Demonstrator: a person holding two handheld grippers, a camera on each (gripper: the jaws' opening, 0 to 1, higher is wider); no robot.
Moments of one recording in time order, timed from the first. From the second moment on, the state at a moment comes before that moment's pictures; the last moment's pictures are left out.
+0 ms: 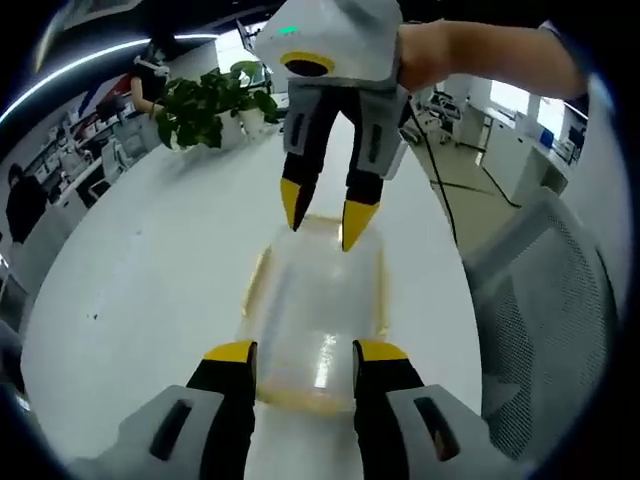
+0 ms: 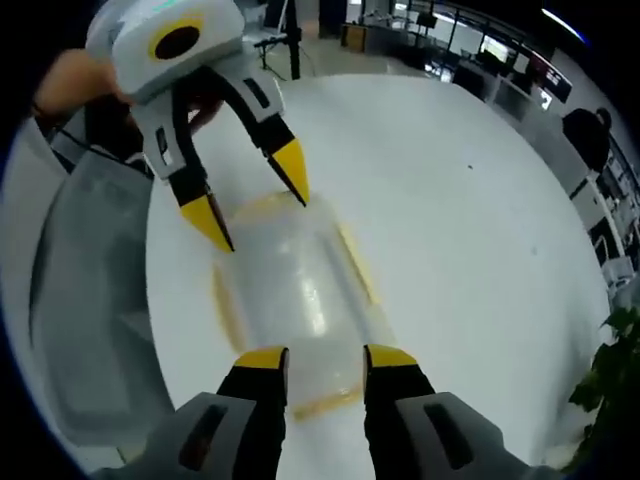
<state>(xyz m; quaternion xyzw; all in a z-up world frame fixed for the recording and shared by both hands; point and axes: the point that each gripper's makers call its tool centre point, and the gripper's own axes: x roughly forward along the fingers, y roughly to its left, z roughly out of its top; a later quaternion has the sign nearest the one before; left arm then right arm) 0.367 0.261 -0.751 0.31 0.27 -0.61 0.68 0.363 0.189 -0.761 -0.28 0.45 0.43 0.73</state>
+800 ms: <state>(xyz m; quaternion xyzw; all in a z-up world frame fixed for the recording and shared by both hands) 0.362 0.233 -0.760 0.32 0.26 -0.63 0.65 0.370 0.223 -0.767 -0.28 0.42 0.47 0.73</state>
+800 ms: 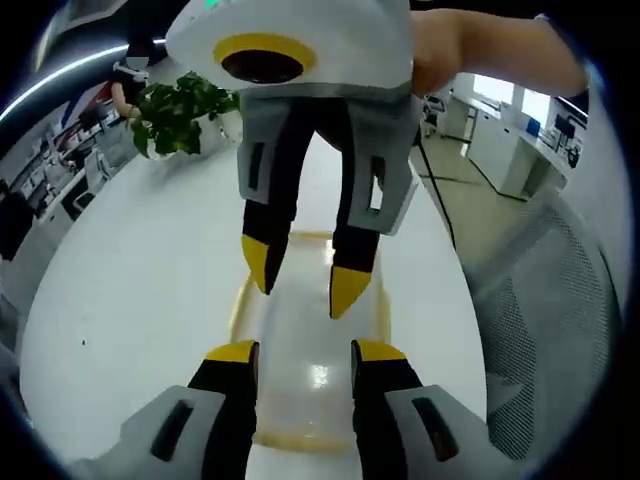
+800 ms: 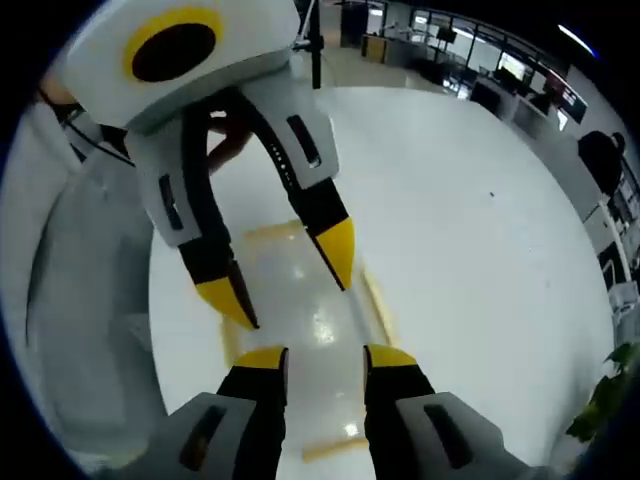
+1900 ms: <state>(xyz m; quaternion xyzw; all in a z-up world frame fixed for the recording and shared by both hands) 0.341 0.231 -0.765 0.31 0.27 -0.64 0.65 0.387 0.230 -0.764 -0.30 0.40 0.48 0.72</state>
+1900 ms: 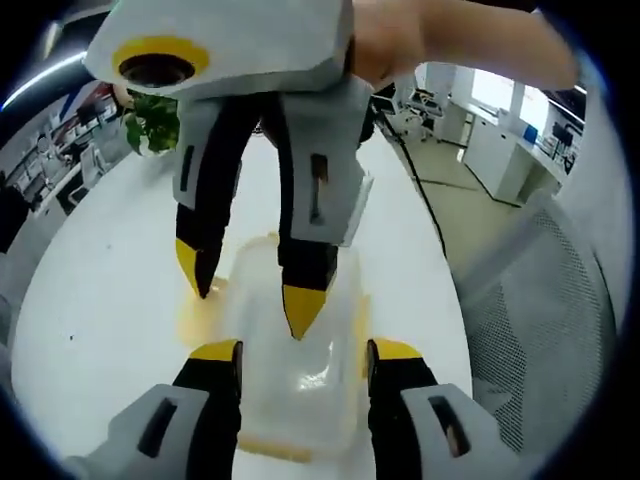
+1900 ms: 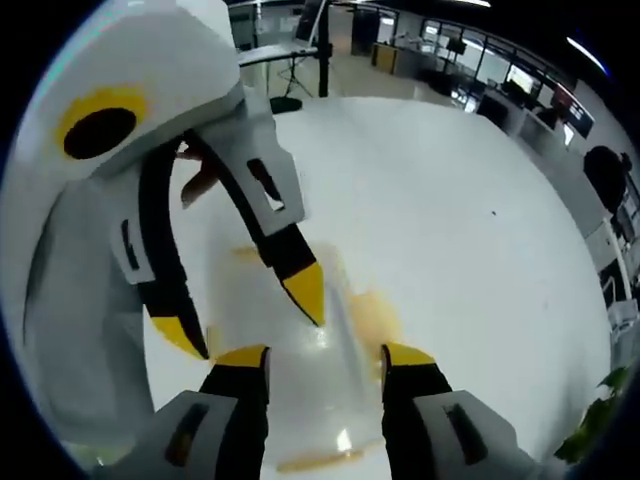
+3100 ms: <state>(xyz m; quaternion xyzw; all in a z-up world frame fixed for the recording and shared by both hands) 0.339 0.228 -0.777 0.39 0.21 -0.58 0.68 0.391 0.236 -0.781 -0.29 0.48 0.57 0.60</state>
